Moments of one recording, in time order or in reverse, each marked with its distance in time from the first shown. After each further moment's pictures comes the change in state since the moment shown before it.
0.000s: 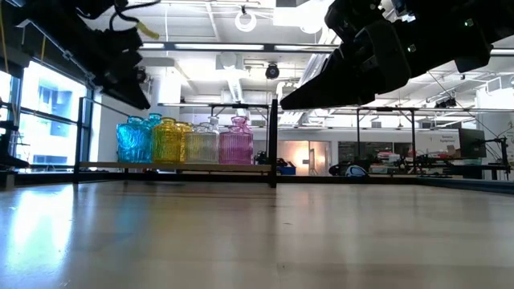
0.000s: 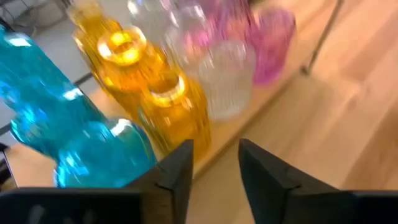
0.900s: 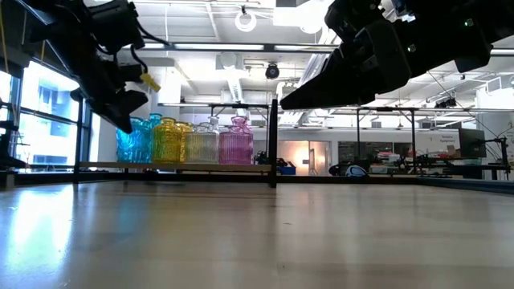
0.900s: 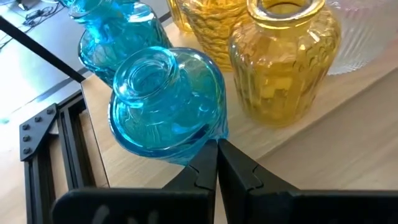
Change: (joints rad) left arm 0.125 0.188 0.000 -0.130 -0.107 -0.152; right arm 0.000 0.000 0.000 0.000 0.000 0.003
